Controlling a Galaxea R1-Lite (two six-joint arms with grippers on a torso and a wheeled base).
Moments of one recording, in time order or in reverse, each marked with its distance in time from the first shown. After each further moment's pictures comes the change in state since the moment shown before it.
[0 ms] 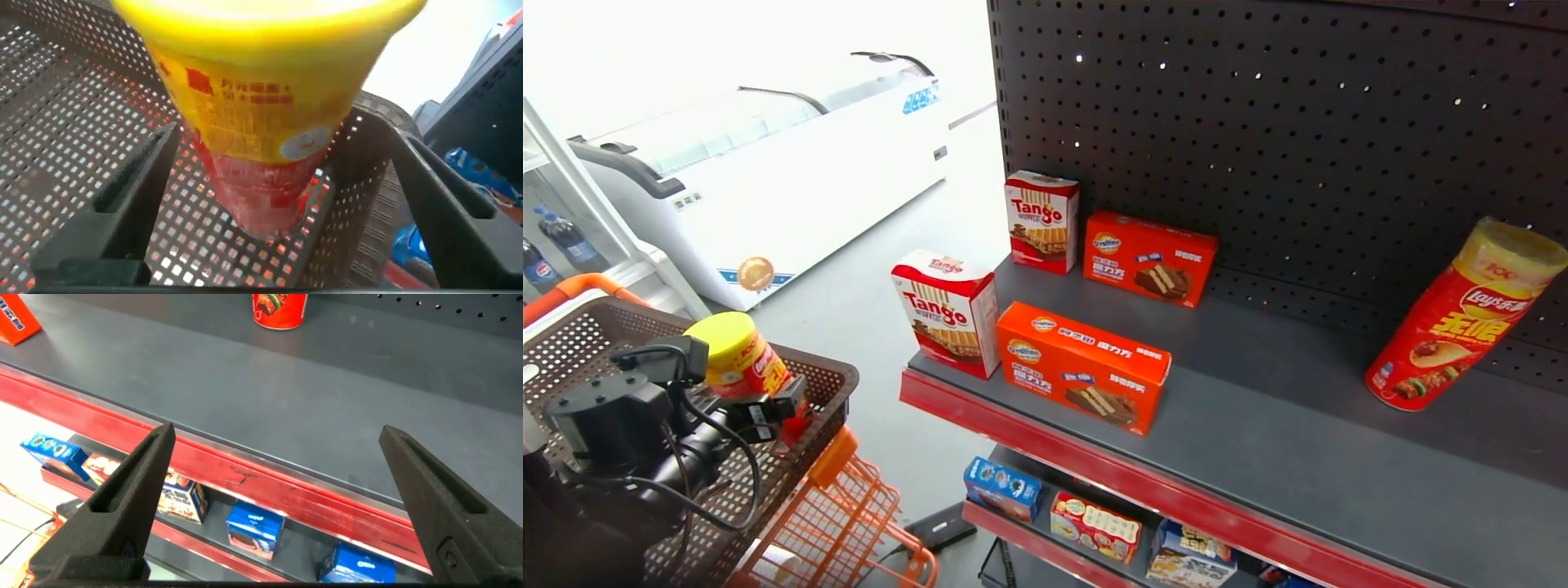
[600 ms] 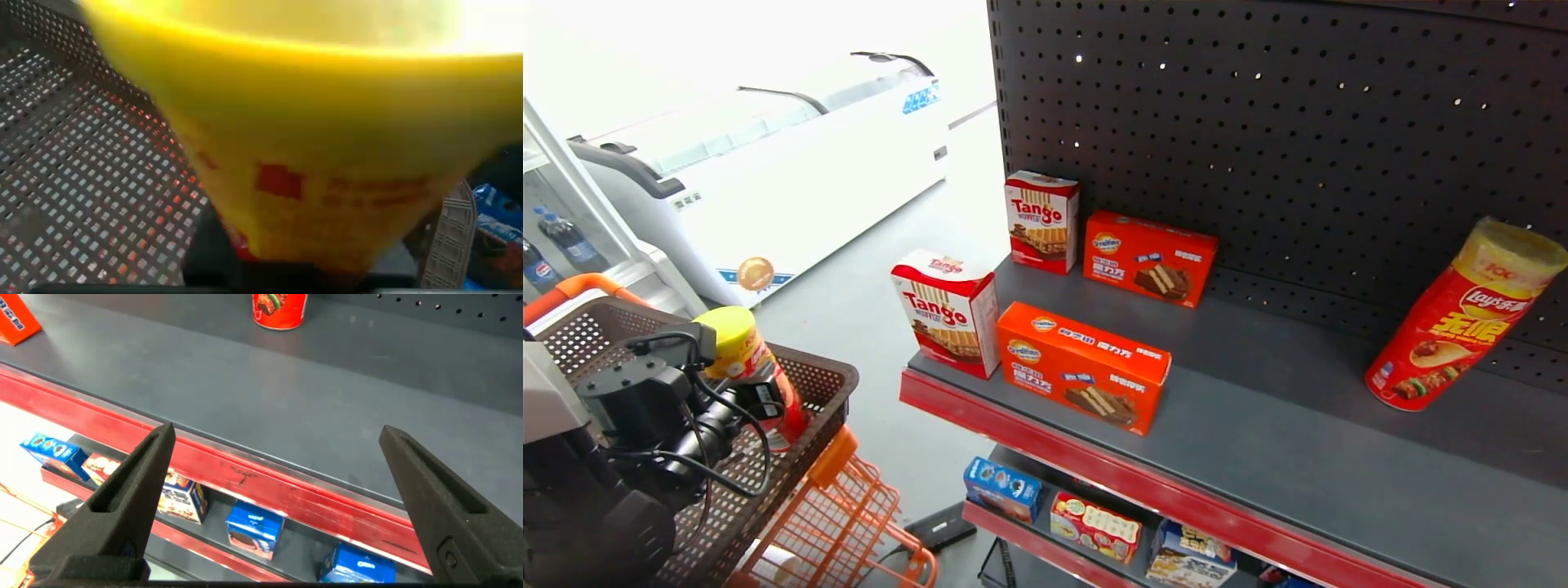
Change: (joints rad) left arm 0.039 0.113 -0.134 -0.030 -0.001 0.005; right arm 0.000 0.000 0.000 0.000 0.000 0.000
